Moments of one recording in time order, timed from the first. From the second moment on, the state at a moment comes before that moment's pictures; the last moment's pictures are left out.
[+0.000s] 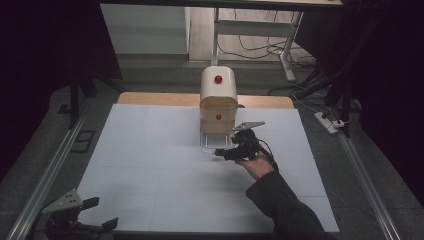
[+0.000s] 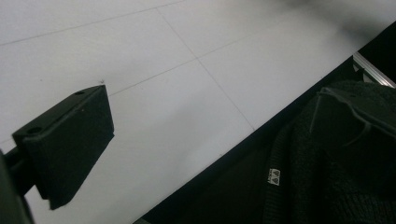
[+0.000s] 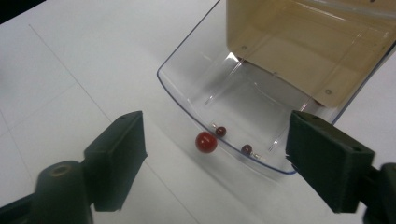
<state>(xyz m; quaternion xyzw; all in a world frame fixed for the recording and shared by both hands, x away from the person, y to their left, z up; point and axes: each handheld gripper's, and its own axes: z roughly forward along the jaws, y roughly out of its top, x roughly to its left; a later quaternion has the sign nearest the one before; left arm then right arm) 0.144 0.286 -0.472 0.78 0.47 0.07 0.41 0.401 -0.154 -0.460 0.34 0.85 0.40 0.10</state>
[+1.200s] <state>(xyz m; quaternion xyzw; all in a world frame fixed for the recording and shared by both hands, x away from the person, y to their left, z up) 0.145 0.287 -0.472 0.78 0.47 0.07 0.42 0.359 -0.168 -0.465 0.30 0.87 0.38 0.07</state>
